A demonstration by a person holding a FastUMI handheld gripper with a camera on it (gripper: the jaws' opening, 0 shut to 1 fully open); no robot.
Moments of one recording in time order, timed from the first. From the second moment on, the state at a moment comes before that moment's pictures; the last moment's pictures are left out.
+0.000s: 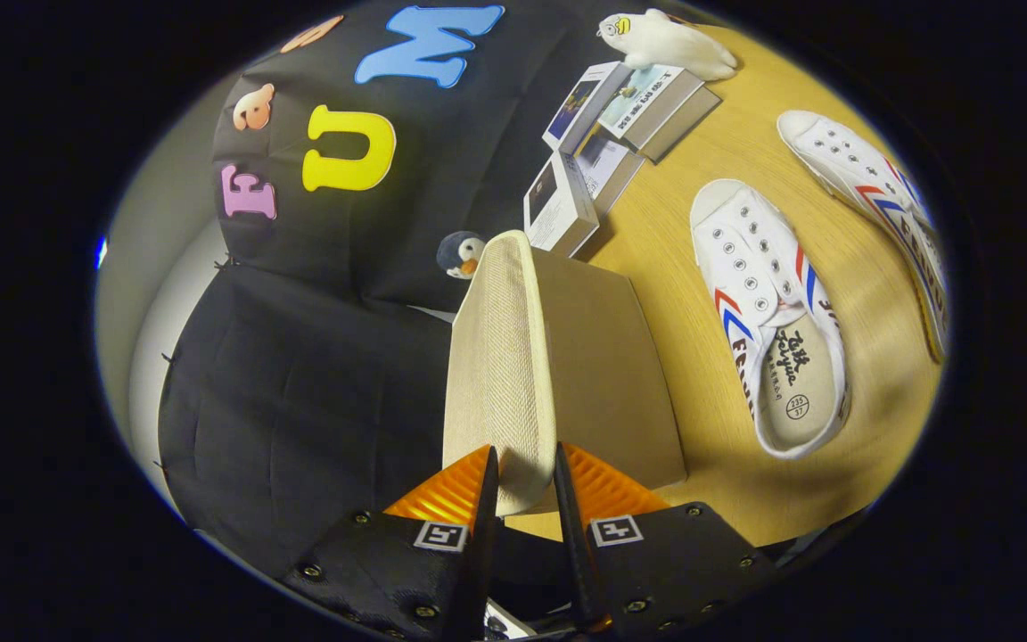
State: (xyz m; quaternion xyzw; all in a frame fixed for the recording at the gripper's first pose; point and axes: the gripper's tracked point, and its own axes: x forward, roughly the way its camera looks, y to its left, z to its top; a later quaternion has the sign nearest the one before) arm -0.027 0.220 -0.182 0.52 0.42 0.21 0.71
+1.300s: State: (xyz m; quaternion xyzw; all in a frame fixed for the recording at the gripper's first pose) arm -0.008 0.275 -0.039 0.51 0.36 0.33 0.71
